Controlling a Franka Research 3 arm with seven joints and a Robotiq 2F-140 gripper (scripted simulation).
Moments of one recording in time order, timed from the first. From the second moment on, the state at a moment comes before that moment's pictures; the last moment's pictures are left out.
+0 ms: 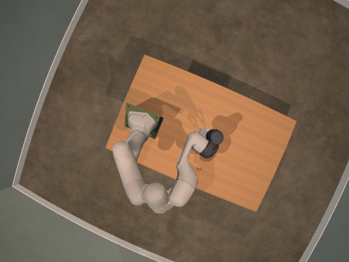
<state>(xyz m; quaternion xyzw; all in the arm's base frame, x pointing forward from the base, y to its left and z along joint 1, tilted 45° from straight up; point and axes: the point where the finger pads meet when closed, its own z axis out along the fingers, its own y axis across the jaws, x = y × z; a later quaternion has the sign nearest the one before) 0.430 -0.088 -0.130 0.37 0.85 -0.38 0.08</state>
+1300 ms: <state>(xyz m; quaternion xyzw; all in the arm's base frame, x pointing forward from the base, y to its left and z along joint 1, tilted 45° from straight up) 0.426 -0.103 -0.144 0.37 0.85 -0.38 0.08</state>
